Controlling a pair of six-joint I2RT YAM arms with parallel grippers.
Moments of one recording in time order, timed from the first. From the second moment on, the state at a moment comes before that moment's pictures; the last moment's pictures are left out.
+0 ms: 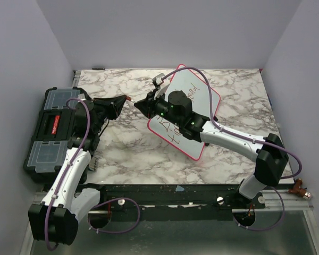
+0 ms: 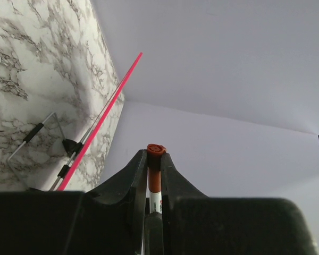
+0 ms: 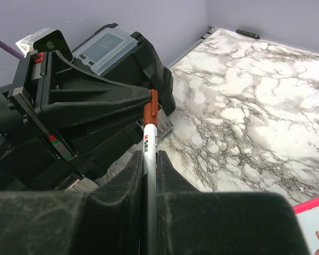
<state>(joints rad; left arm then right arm) -0.14 0.95 0.77 0.01 0.20 -1.61 0.93 1.63 1.31 0.27 0.03 0.29</state>
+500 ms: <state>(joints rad) -0.14 0.95 0.78 -0.02 0.21 -1.59 0.93 1.63 1.31 0.29 -0.02 0.15</state>
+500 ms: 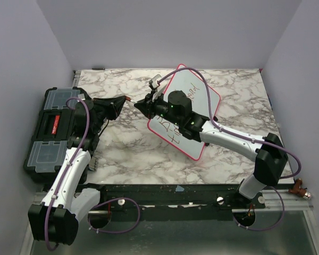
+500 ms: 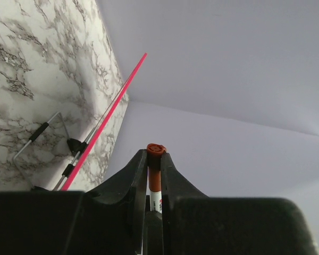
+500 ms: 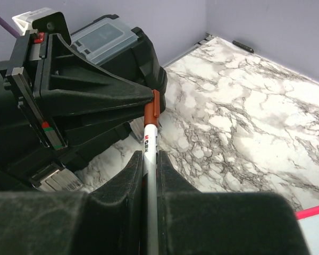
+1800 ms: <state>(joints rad) -0.17 0.99 0.91 -0.13 0.15 -1.51 0.96 1.65 1.27 0.44 -0.06 -0.43</state>
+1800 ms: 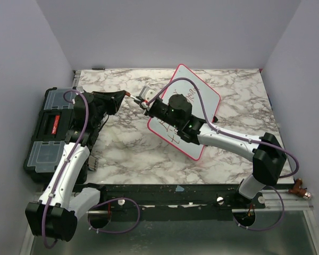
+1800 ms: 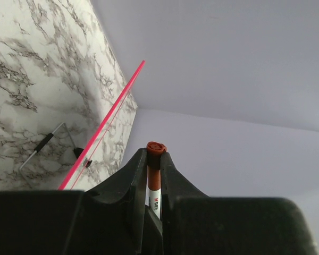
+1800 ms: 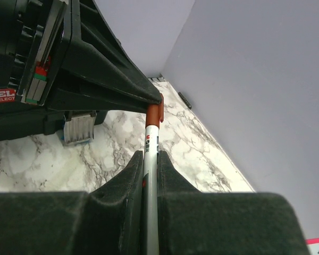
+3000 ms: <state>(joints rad) -0.25 0.88 0.85 0.03 0.17 -1.47 0.97 1.50 1.21 0.38 -0.10 -0.08</state>
